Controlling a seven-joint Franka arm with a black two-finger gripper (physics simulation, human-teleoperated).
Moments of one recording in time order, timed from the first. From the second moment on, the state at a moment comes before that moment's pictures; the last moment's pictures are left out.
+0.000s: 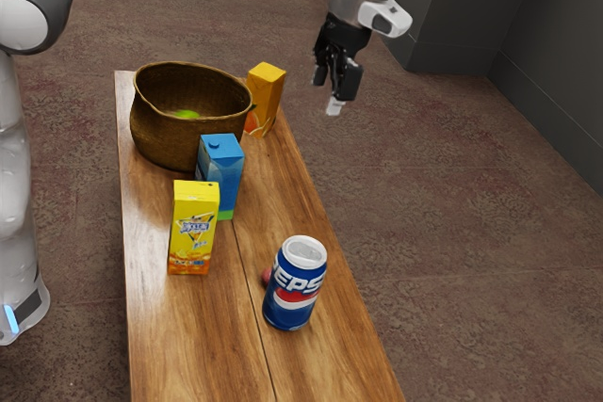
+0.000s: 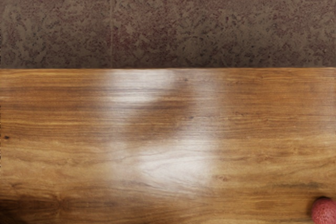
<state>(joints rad) 0.07 -0.04 -0.11 -1.50 0.00 1.43 -0.04</state>
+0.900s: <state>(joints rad) 0.23 -0.15 0.24 -1.66 0.02 1.55 -0.07</state>
